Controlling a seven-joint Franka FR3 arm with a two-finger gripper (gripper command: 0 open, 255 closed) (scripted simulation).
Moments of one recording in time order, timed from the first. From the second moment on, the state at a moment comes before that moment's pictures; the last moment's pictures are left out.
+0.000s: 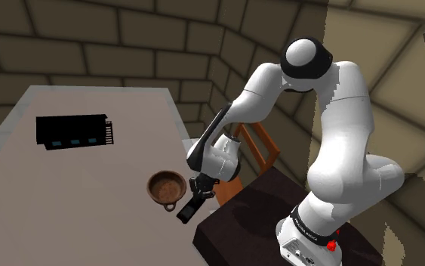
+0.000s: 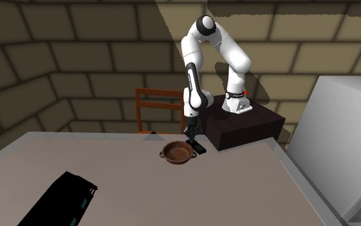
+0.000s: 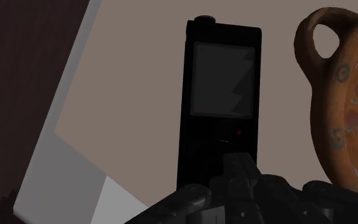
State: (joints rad) arm -0.47 0.81 0.74 -2.55 0.93 3.41 0.35
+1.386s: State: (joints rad) arm 0.67 0.69 -0.06 -2.45 0.93 3.09 0.88
